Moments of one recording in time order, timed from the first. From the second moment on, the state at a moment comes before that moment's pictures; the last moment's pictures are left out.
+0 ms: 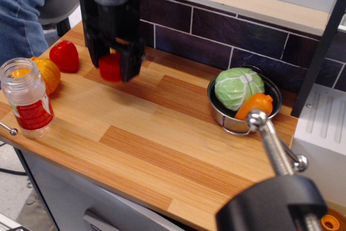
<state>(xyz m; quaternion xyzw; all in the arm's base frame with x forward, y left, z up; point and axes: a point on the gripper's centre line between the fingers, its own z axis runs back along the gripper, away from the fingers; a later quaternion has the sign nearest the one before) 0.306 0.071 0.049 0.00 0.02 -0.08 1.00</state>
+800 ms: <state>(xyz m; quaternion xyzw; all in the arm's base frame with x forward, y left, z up) 0.232 0.123 0.118 0.04 0.05 -0.21 0.98</state>
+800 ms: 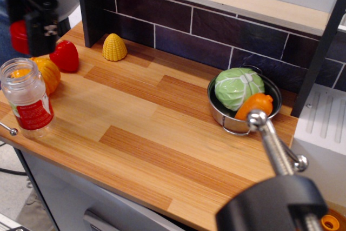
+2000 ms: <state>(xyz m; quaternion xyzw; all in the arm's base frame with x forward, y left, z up) 0.198 0.120 0.091 -0.03 0.04 -0.21 0.98</state>
